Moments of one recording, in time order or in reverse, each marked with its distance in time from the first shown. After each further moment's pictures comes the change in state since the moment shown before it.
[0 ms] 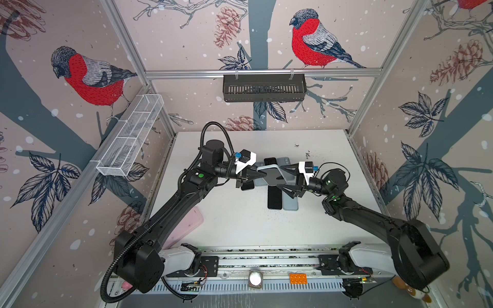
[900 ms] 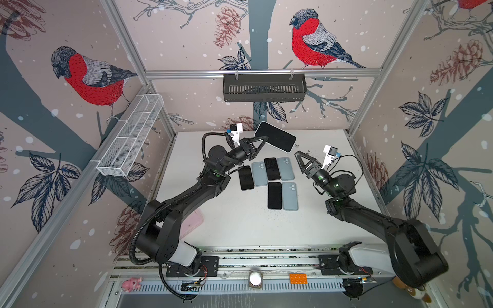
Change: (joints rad) left arm -0.054 0.225 -0.096 0.882 -0.573 -1.717; right arm -0.072 0.080 -0.013 0.293 0.396 0.833
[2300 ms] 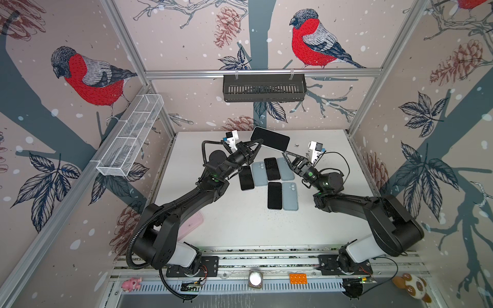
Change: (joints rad) left arm -0.003 -0.034 -0.071 -0.037 -0.130 -0.073; right arm 0.104 0.219 0.108 0.279 -0.078 0.205
